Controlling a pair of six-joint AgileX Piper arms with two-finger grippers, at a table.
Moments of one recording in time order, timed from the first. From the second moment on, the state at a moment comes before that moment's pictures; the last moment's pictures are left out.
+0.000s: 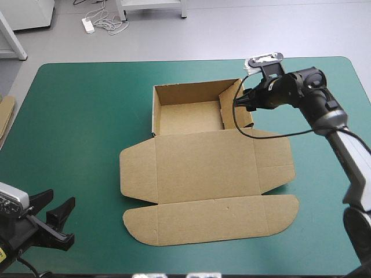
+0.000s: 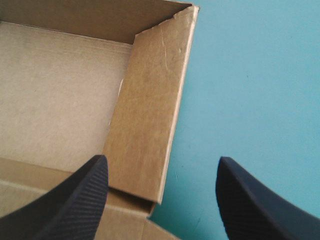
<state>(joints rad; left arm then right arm) -0.46 0.39 -0.86 0.09 1.05 -0.09 0.30 1.65 -1.63 0.01 0.90 0.02</state>
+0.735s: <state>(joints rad) -0.46 0.36 -0.83 0.10 1.11 -0.09 0.29 2.18 -2.08 0.02 1.23 0.03</state>
